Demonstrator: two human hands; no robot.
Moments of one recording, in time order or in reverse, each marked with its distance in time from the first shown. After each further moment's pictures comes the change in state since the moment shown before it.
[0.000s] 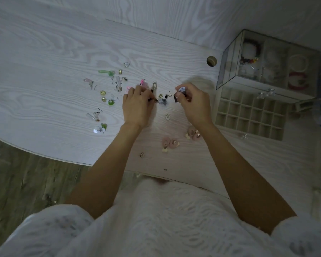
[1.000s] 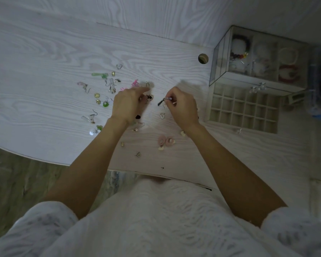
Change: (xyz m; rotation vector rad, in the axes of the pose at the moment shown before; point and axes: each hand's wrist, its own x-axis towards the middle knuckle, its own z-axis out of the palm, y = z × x) left_hand 0.011 -0.010 -0.018 -0.111 -0.009 0.196; right_hand -0.008 0.006 0.013 -0.172 -0.006 -0.132
